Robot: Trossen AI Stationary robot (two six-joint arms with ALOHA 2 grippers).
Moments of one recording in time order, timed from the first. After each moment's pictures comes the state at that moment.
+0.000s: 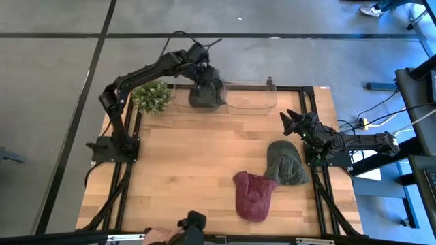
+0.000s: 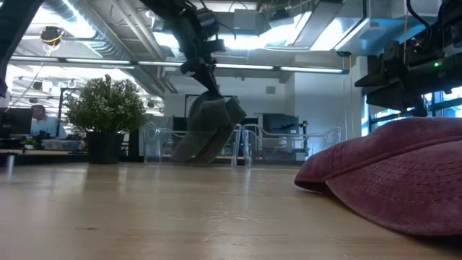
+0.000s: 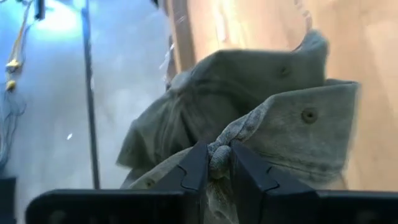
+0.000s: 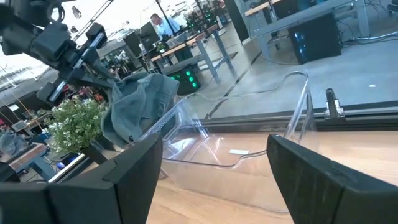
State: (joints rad) left arm 0.66 1.81 1.72 -0.83 0.08 0.87; right arm 0.01 0.12 0.01 0.06 0.90 0.55
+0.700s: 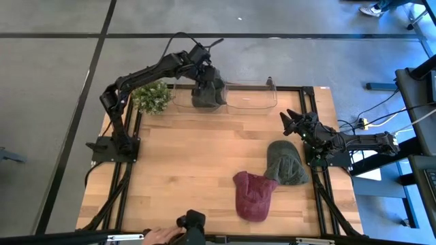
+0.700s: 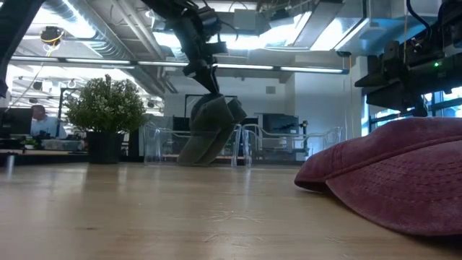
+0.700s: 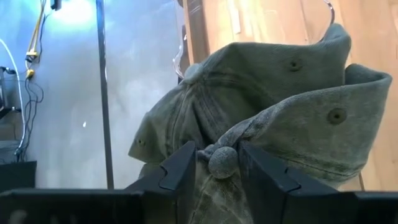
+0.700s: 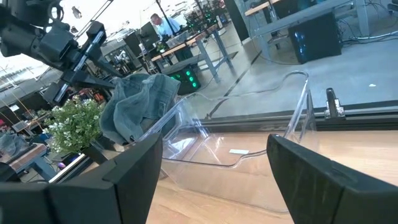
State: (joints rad) left arm 0.64 1.82 1.72 -0.81 -0.01 0.85; right arm 0.01 0.12 0.01 0.05 0.90 0.55
